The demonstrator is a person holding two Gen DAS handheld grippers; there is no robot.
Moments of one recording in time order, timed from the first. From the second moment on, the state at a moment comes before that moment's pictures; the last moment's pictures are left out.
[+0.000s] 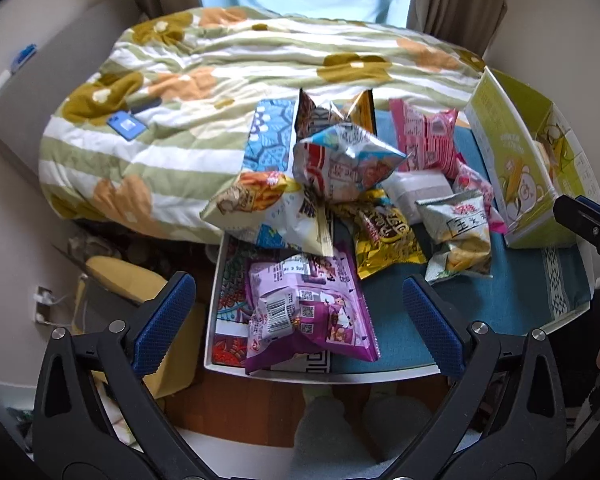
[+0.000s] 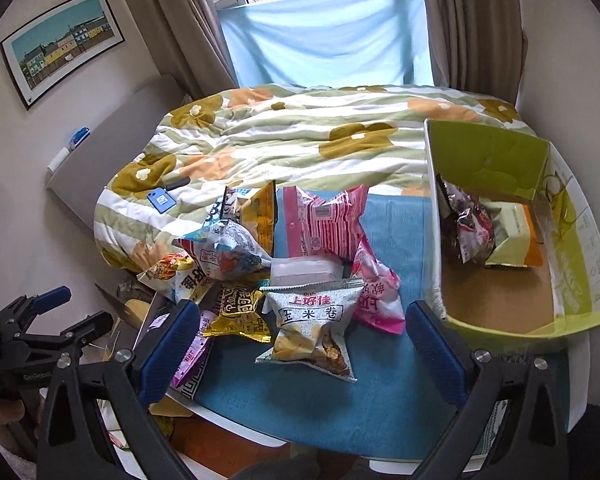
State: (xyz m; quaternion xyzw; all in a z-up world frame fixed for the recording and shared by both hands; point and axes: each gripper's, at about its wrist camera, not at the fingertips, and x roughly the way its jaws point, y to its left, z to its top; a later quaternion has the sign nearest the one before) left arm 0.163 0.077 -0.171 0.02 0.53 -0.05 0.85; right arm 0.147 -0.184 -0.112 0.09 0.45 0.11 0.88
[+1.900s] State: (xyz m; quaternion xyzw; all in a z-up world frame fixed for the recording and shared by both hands) left arm 0.141 0.101 -0.246 -0.05 0.57 -0.08 0.81; right arm 0.176 -0.150 -0.247 0.07 0.57 0.08 0.82
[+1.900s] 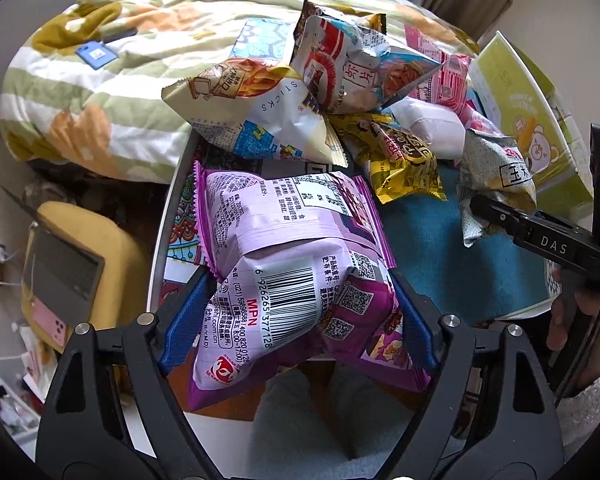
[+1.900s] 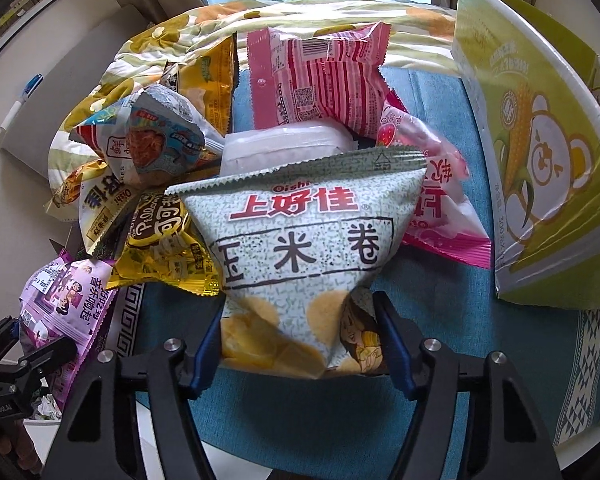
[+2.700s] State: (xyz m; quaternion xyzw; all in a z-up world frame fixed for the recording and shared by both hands) left arm 0.140 -0.037 -0.096 -0.01 0.44 -0.12 0.89; right arm 0.129 -0.241 -0.100 0.09 0.45 0.12 0.88
